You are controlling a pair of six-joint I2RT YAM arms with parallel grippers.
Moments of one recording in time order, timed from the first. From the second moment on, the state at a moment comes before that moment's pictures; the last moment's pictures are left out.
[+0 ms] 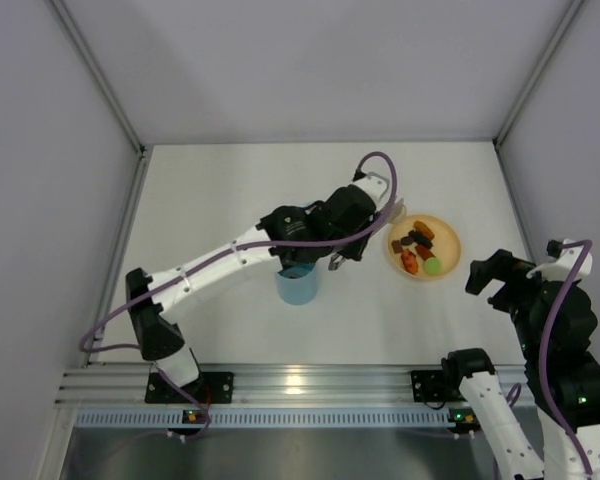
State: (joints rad) left arm -1.10 1.75 1.81 -0.78 -0.28 -0.36; right arm 0.12 0.36 1.08 -1.04 0.27 0.33
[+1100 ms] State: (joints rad) left arm -1.10 0.98 1.24 -1.10 -0.41 -0.61; right arm 0.12 0.42 1.05 -1.01 0.22 0.34
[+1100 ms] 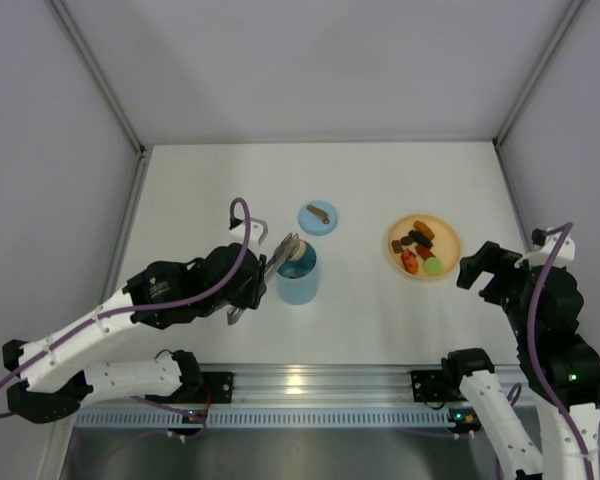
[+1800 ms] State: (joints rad) left arm -1.10 0.94 1.23 -1.12 -0.38 -0.62; right arm 0.12 0.42 1.02 -1.01 0.21 0.34
